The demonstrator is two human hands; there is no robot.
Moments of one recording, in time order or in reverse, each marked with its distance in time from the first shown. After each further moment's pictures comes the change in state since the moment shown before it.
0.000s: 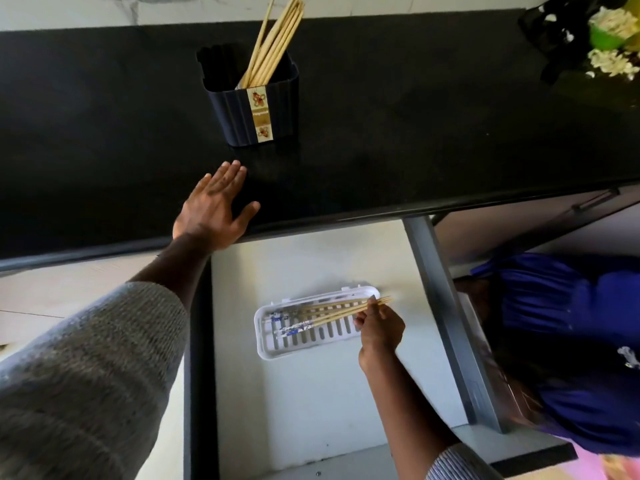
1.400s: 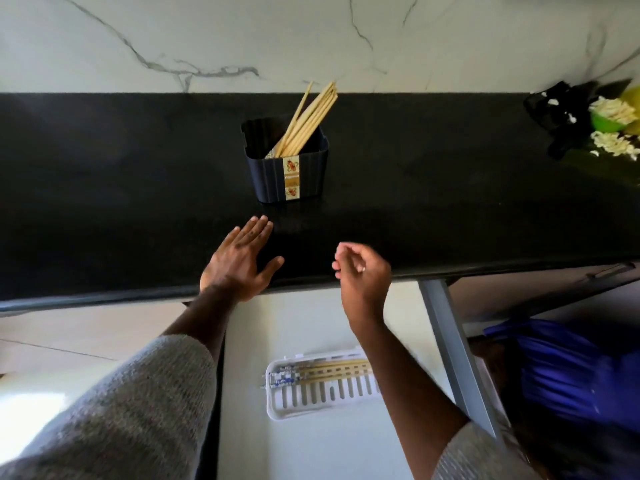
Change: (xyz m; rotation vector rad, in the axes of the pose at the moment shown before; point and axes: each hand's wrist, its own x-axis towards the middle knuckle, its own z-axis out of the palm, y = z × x) left_hand 0.001 0.002 -0.003 -0.022 -0.031 -0.034; right_hand -0.051 -0.134 0.111 -0.072 -0.429 -0.775
